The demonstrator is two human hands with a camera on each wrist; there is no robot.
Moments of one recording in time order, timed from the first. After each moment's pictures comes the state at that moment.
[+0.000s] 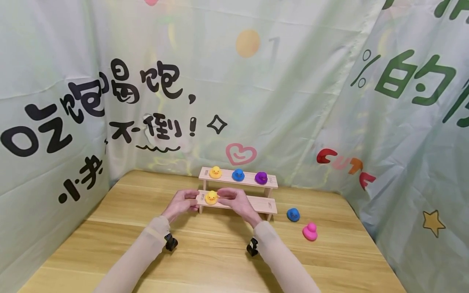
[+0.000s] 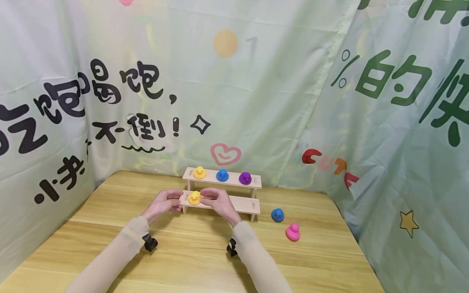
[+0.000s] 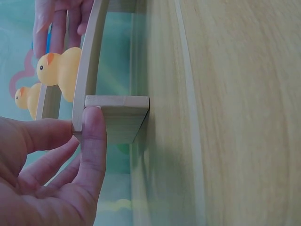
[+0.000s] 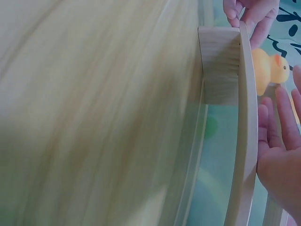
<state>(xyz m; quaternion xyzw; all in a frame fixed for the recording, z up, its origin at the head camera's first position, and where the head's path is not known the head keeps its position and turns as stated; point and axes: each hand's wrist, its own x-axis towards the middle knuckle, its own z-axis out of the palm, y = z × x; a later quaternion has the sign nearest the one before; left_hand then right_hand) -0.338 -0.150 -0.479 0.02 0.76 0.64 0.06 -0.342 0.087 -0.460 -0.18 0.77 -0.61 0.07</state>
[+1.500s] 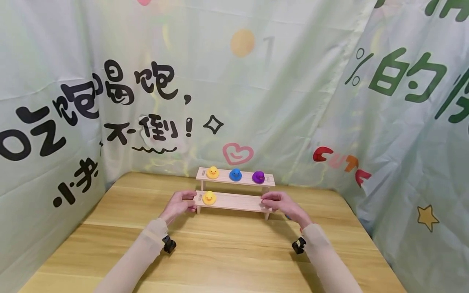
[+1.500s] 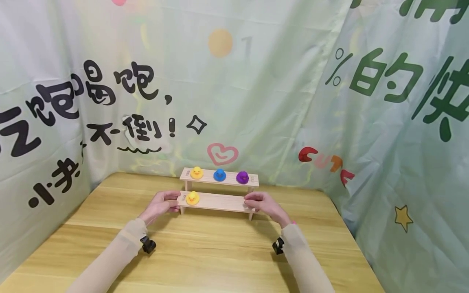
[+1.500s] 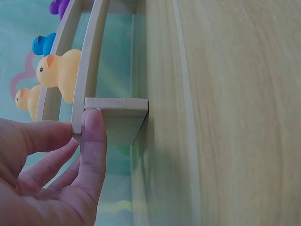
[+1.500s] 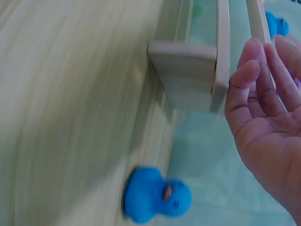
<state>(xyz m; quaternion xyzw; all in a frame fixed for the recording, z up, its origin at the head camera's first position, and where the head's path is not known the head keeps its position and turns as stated) -0.338 -0.150 -0.483 0.03 0.77 0.64 0.05 -0.336 0.253 -0.444 -0.18 0.82 -0.53 0.13</state>
